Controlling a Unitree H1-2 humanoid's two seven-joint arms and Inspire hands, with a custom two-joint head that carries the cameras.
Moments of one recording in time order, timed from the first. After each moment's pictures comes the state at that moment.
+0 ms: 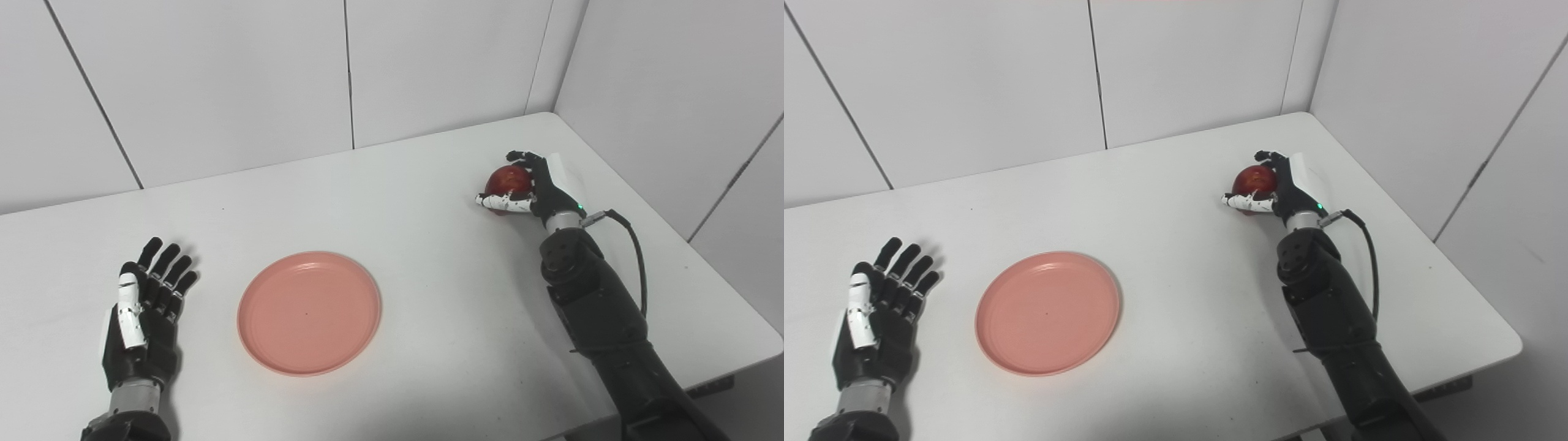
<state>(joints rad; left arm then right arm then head) -0.17 -0.02 0.10 0.05 -0.30 0.17 -0.09 -0.33 -0.39 -0.04 0.16 -0.50 0.44 -0.13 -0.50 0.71</state>
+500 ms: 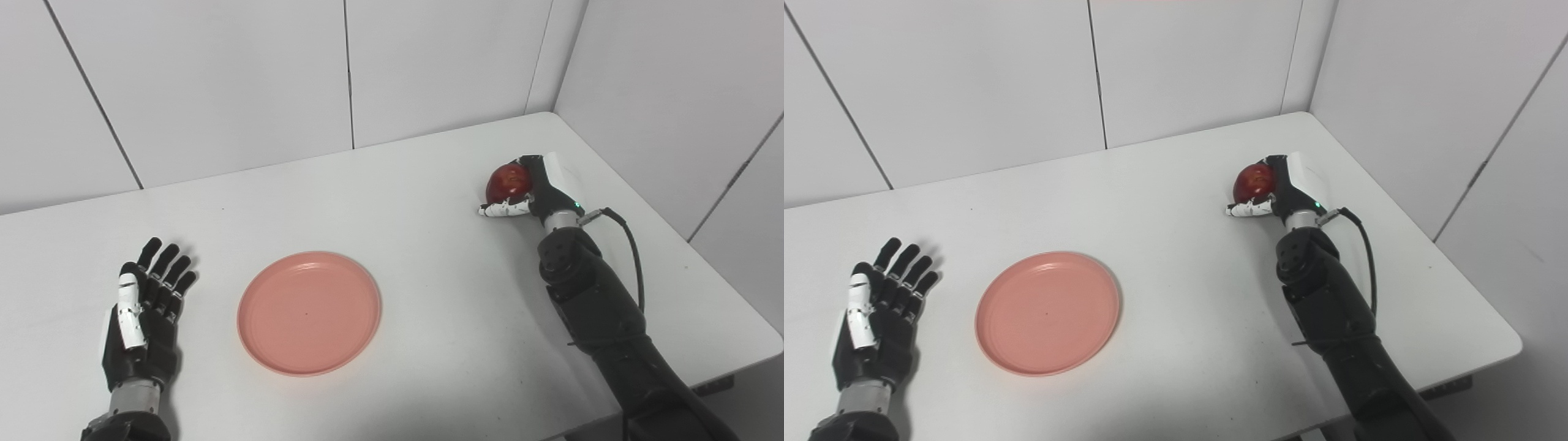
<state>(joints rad) -0.17 -0.02 0.10 0.05 -0.30 0.17 -0.09 -0.35 -0.41 -0.02 0.24 -0.50 0.39 -0.17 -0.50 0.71</state>
